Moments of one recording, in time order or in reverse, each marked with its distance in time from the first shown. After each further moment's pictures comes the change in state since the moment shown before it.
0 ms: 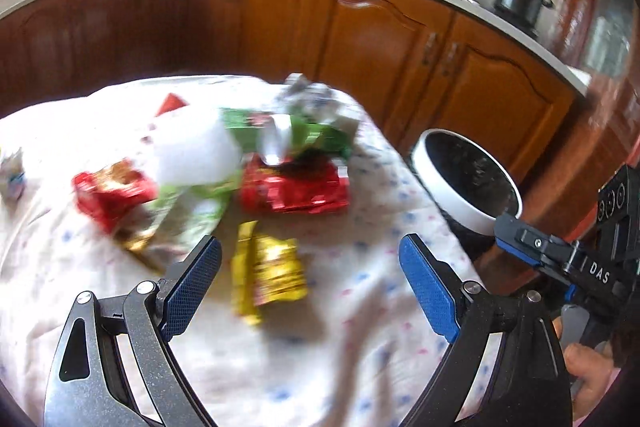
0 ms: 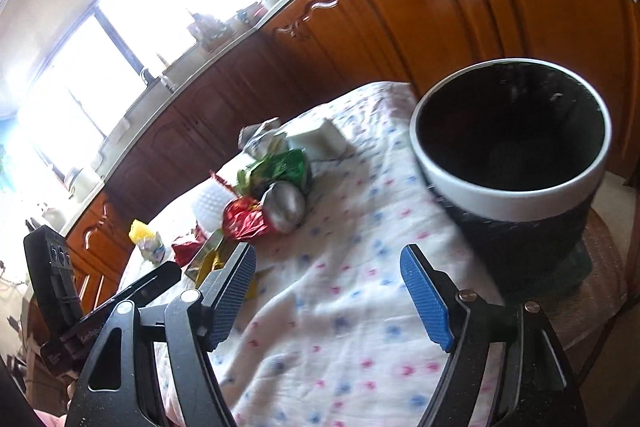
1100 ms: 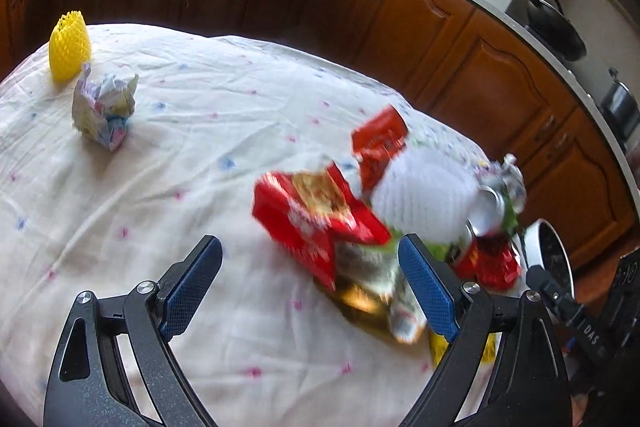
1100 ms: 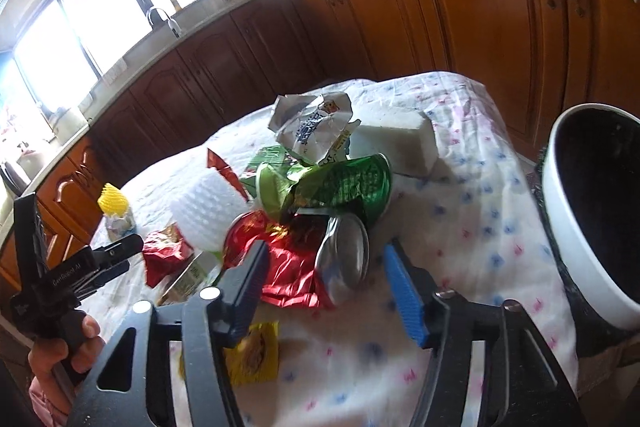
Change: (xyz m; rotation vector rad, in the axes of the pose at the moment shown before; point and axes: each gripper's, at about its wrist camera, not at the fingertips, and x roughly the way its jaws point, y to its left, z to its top) left arm 0.009 0.160 0.022 -0.351 0.030 0.192; right arm 0.120 0.066 0.034 -0.175 0.116 -0.061
